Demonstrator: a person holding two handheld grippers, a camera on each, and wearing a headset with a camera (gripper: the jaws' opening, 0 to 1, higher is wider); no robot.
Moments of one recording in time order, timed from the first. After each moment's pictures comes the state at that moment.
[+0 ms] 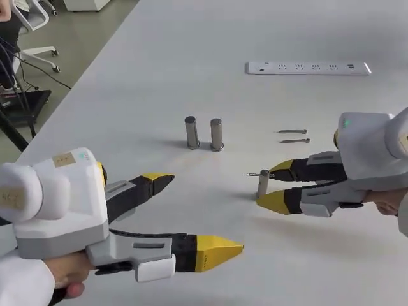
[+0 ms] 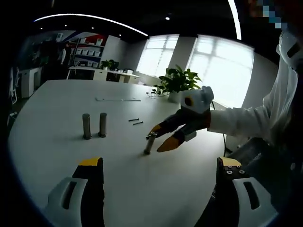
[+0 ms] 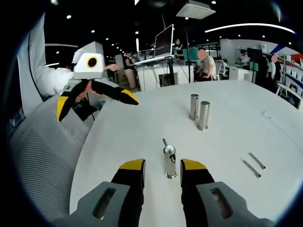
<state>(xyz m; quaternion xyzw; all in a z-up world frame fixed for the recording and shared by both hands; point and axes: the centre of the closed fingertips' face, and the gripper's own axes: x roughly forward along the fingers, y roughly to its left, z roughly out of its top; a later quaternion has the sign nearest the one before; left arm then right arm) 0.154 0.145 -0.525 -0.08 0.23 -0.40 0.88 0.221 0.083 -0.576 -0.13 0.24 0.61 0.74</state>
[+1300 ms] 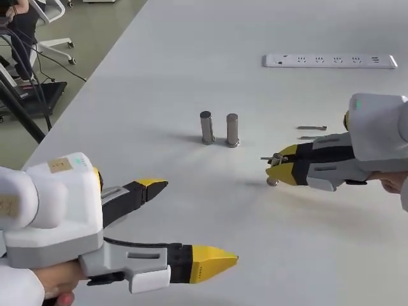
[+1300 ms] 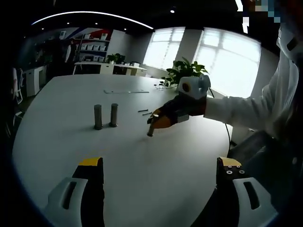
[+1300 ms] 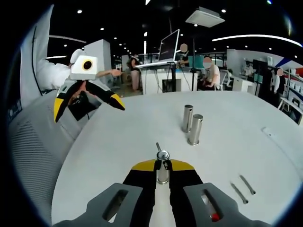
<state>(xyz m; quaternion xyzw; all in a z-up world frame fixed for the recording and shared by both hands) 0.148 0.167 -0.536 -0.05 0.27 -0.38 0.89 0.256 0.099 -0.571 -0.16 0.19 0.63 0.74</state>
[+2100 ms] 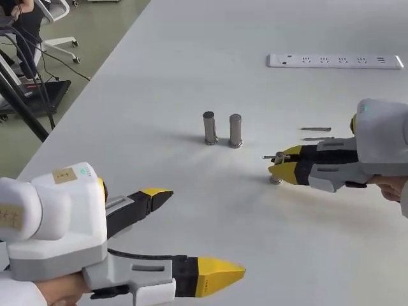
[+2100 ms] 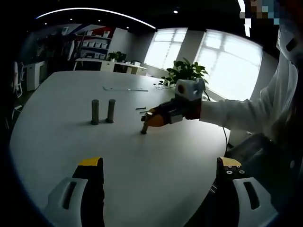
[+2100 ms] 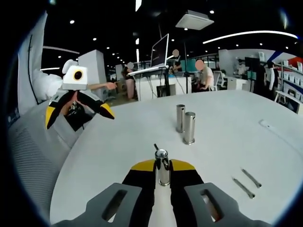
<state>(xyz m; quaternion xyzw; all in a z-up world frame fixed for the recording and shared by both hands) 0.141 0.162 -0.538 -0.07 0.27 -0.37 0.88 0.261 0.099 -0.573 -0.10 0.19 0.61 0.76</state>
